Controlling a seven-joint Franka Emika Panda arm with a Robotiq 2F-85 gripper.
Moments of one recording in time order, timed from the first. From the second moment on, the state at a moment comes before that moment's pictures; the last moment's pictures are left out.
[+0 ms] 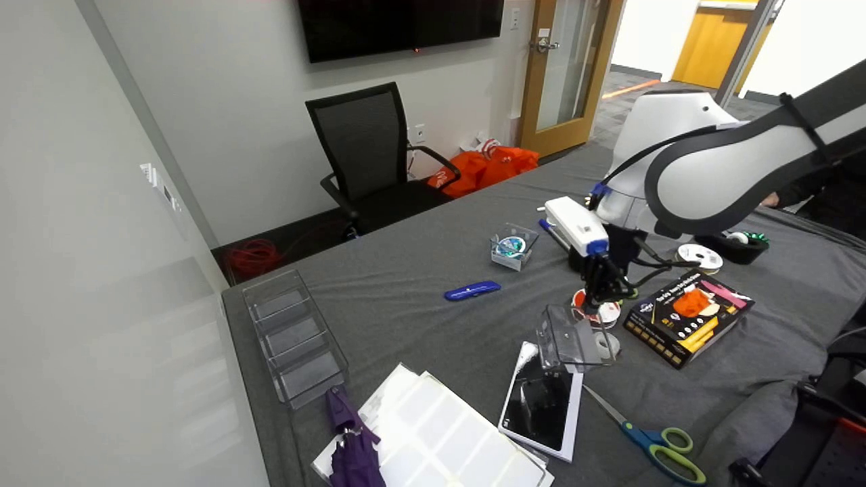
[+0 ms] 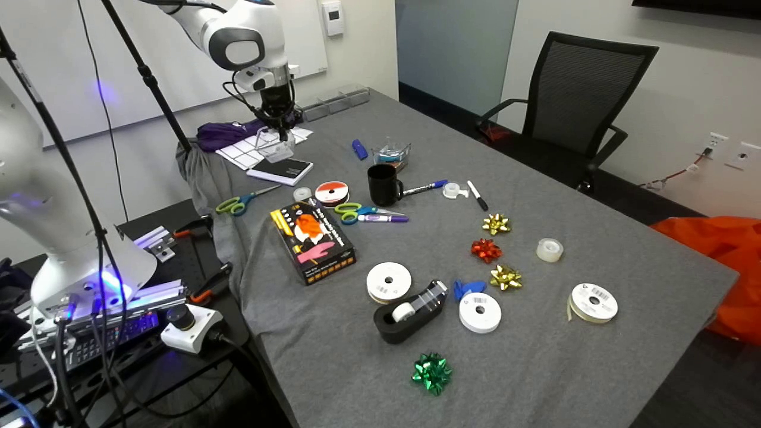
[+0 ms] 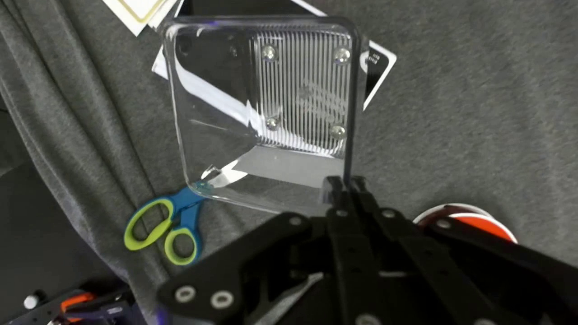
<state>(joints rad) 0.05 0.13 0.21 -2.35 0.21 2.47 2.17</state>
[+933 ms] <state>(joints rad) 0.08 0.45 0.03 -1.92 0.10 2.19 2.23</state>
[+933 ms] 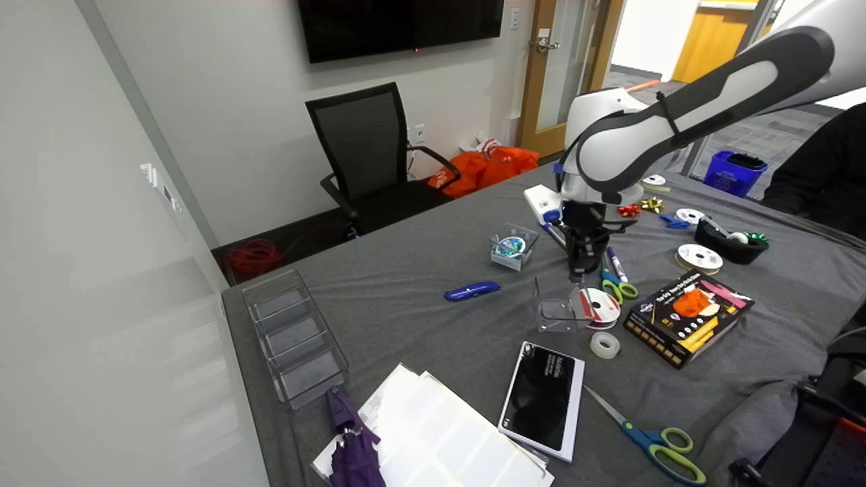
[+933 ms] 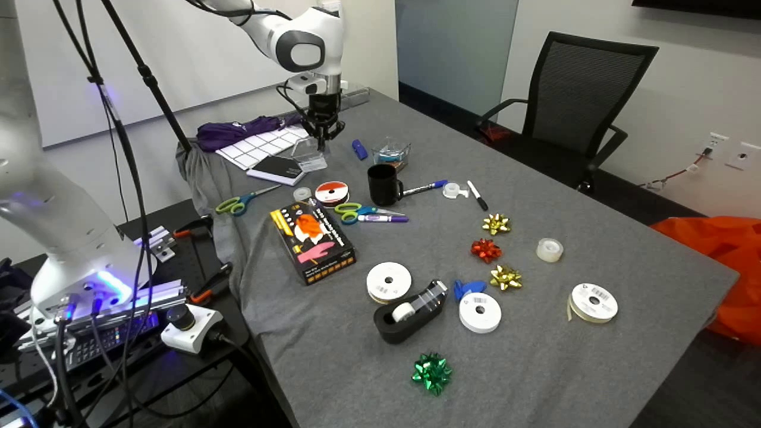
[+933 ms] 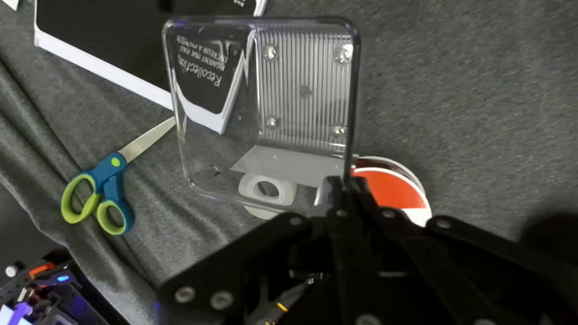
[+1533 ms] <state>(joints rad) 0.06 0.68 -0.05 -1.47 0.10 1.98 2.19</state>
